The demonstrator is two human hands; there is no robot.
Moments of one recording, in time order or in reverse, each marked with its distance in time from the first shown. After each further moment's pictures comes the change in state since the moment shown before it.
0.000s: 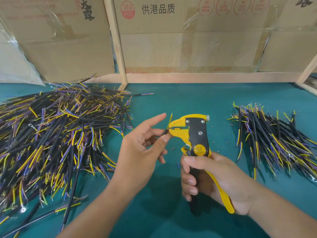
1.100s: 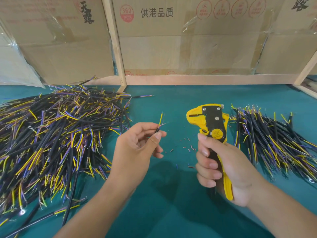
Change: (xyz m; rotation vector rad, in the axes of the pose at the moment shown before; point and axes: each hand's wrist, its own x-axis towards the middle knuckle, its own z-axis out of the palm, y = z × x) left_hand 0.003 0.002 -0.004 0.001 0.088 -0.057; right_hand 0.000 -0.015 -0.007 0.088 0.318 -0.090
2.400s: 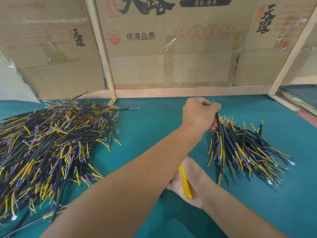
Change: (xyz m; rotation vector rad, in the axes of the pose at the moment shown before) left_hand 0.079 0.057 0.197 0.122 -0.226 -0.224; right_hand 0.004 0.011 0.006 0.243 0.000 0.167
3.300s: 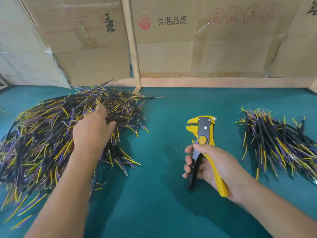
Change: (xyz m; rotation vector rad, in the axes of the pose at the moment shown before) left_hand -0.084 -0.083 -0.297 1.302 0.637 -0.064; right_hand 0.008 0.011 0.001 -0.250 -0.047 -0.084
